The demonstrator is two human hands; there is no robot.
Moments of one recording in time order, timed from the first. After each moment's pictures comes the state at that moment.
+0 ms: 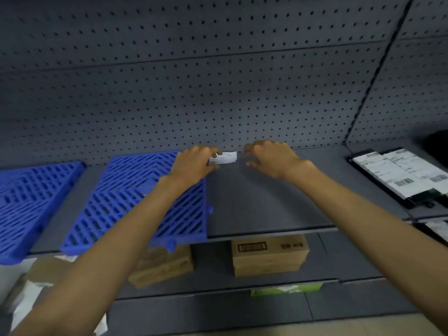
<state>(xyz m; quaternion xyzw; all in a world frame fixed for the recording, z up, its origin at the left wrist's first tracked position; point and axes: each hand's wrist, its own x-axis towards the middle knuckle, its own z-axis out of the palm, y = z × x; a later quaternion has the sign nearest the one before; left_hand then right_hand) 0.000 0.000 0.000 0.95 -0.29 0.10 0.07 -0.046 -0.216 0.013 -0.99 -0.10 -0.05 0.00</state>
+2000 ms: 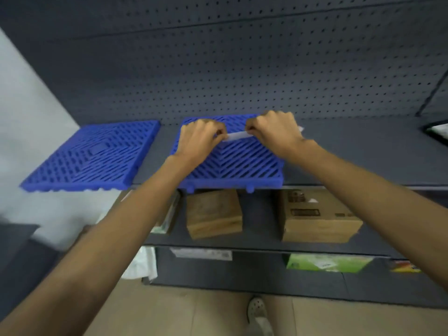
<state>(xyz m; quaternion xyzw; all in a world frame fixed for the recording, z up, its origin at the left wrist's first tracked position) -0.076 0.175 0.005 0.95 -0.21 0.22 0.04 -0.097 -0.024 0.021 -0.97 -0.16 -0.19 -0.07</state>
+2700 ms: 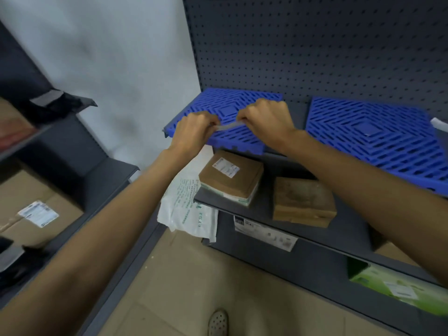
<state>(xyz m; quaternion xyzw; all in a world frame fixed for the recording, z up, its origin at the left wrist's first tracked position) -0.173 0.505 0.011 0.98 -0.06 0.19 0.05 -0.120 0.316 0.021 -0.91 -0.33 -0.25 -0.03</state>
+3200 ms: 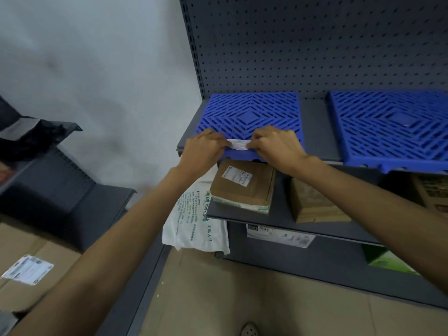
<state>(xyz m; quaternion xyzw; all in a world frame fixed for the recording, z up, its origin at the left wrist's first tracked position) -0.116 0.614 -0.038 0.94 -0.24 0.23 0.00 -0.101 0.394 -0.042 -0.93 -0.30 -0.21 -0.04</state>
